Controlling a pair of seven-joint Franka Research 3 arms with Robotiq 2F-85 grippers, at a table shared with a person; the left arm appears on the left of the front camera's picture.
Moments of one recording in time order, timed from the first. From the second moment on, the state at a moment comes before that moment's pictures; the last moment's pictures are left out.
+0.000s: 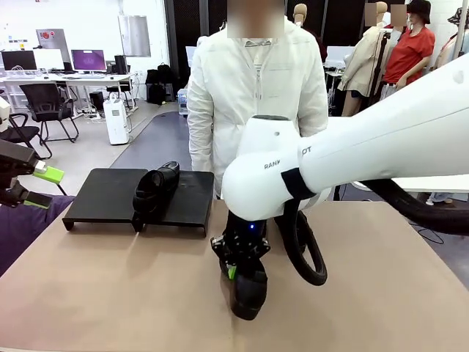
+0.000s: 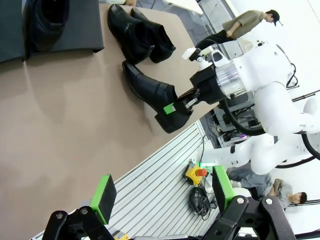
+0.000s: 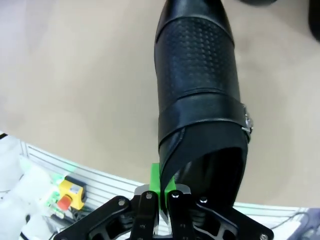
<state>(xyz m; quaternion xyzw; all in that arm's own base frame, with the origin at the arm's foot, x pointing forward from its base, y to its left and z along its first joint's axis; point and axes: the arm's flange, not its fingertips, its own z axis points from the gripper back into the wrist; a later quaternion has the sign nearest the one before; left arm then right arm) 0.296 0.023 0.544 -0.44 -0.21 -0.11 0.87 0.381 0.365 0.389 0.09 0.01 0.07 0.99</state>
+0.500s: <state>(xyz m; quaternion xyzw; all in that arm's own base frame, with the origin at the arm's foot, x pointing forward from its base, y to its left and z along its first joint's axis) 0.296 0.023 0.544 -0.44 -0.21 -0.11 0.87 0.384 0.369 0.371 0.09 0.01 0.06 0.99</state>
